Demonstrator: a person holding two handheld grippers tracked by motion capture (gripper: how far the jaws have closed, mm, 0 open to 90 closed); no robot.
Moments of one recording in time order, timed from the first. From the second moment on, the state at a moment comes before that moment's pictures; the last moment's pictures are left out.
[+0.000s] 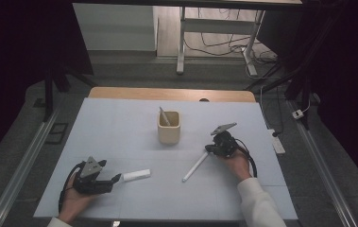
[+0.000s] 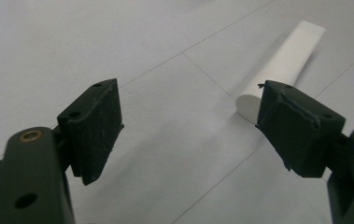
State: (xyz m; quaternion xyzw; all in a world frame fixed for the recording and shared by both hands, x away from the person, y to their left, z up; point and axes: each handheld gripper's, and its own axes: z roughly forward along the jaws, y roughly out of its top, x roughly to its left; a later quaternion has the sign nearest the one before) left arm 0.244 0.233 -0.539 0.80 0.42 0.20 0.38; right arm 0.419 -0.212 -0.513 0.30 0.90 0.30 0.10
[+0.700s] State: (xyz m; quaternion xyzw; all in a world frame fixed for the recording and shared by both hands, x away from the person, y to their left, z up) left arm 0.244 0.231 -0.539 0.80 0.42 0.20 0.38; right arm 0.392 -0.186 -0.511 0.27 0.91 0.31 0.08
